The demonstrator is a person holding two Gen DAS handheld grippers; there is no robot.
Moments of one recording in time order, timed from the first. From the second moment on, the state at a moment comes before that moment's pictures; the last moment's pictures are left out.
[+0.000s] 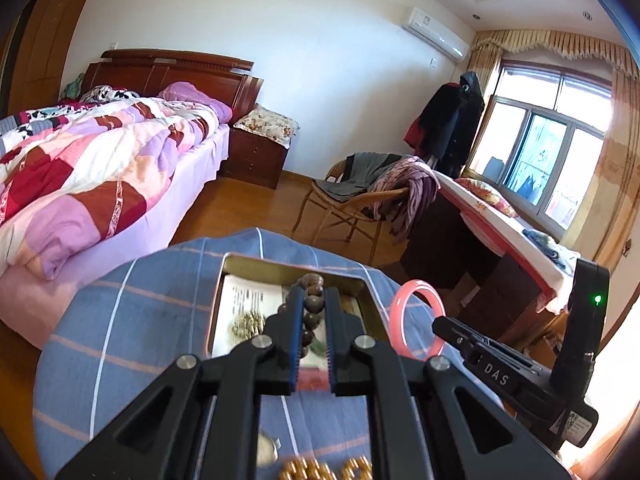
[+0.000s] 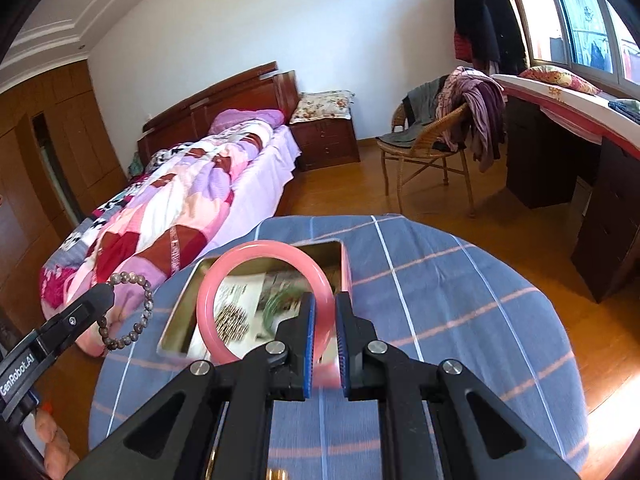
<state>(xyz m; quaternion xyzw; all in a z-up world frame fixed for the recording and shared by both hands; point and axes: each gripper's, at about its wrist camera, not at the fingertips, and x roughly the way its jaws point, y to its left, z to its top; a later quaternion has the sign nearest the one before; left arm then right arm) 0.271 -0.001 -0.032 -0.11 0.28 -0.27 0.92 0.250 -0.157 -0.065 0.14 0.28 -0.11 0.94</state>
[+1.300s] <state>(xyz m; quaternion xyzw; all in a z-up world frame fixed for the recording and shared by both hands) 0.305 -0.027 -0.057 -0.01 0.36 -0.13 0.92 0.261 -0.156 -0.071 0.18 0.28 -0.09 0.94</state>
